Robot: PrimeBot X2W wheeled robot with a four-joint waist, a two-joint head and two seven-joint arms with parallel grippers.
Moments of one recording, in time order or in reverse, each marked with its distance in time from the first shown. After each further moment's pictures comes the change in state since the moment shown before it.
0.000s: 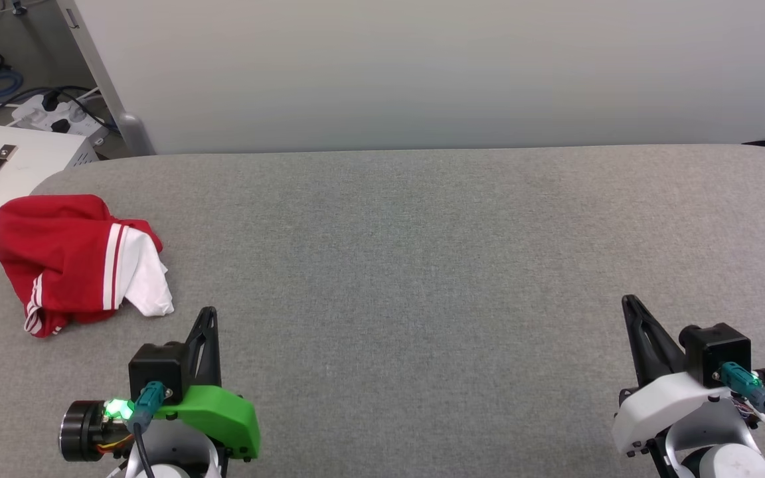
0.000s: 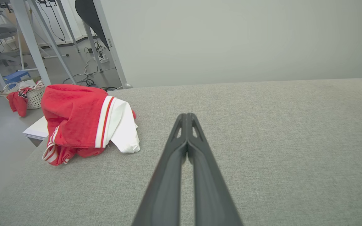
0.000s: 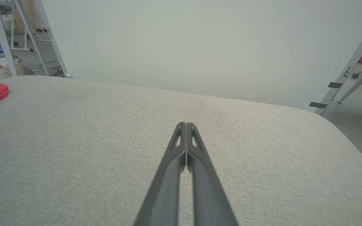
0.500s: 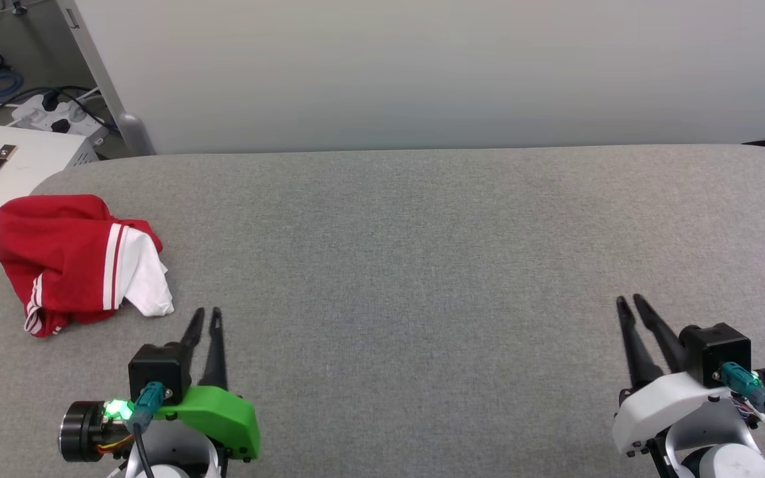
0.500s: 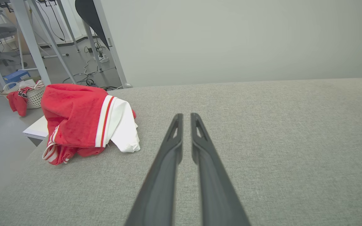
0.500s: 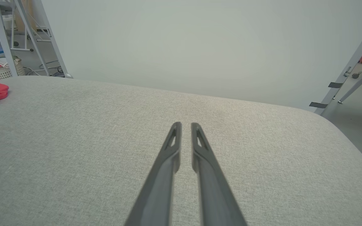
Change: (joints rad) left arm 0.001 0.000 0.000 0.000 0.000 0.000 0.000; right arm 0.000 0.000 0.000 0.000 0.001 0.000 0.000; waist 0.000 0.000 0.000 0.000
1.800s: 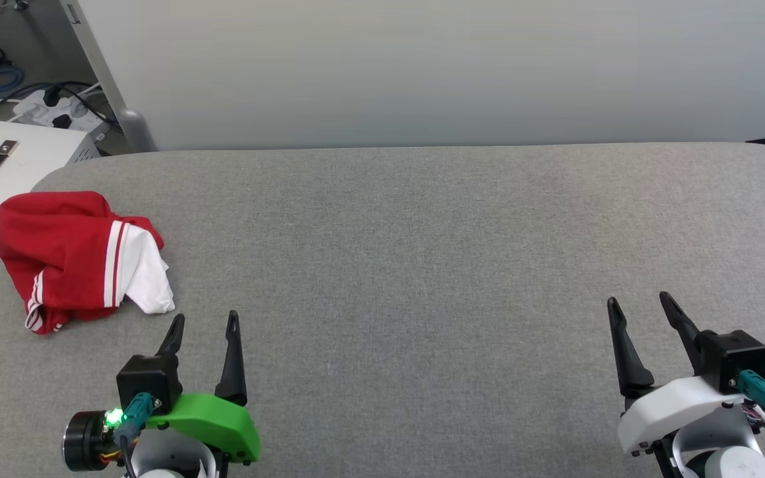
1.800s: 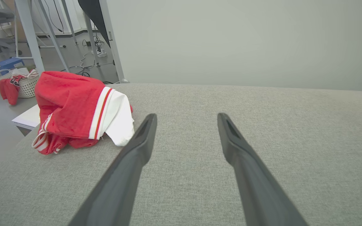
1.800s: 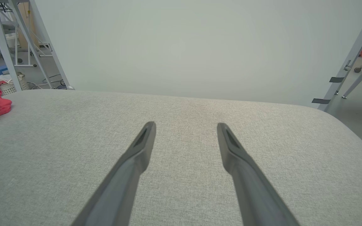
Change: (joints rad) left arm 0.001 0.000 0.004 0.046 -0.080 0.000 -0.071; right arm -0.001 0.001 -0.020 0.033 0.056 0.000 -0.066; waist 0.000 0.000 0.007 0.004
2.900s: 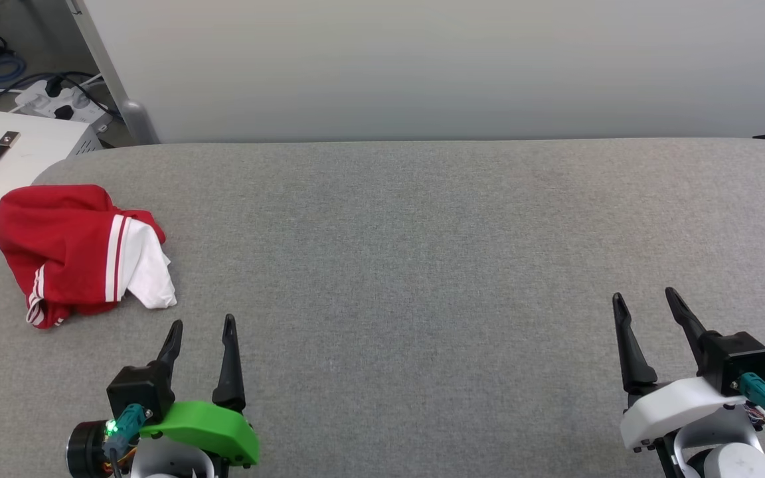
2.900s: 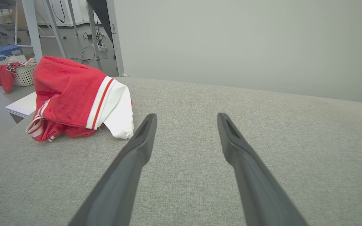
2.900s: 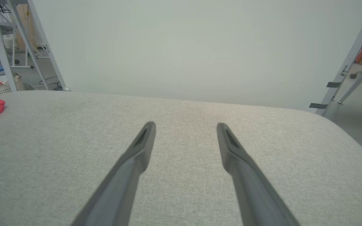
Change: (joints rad) left arm 0.000 0.000 0.000 0.045 -0.072 -0.002 -0.071; right arm -0.017 0.000 -0.014 0.044 -0.025 0.000 -0.069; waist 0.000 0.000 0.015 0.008
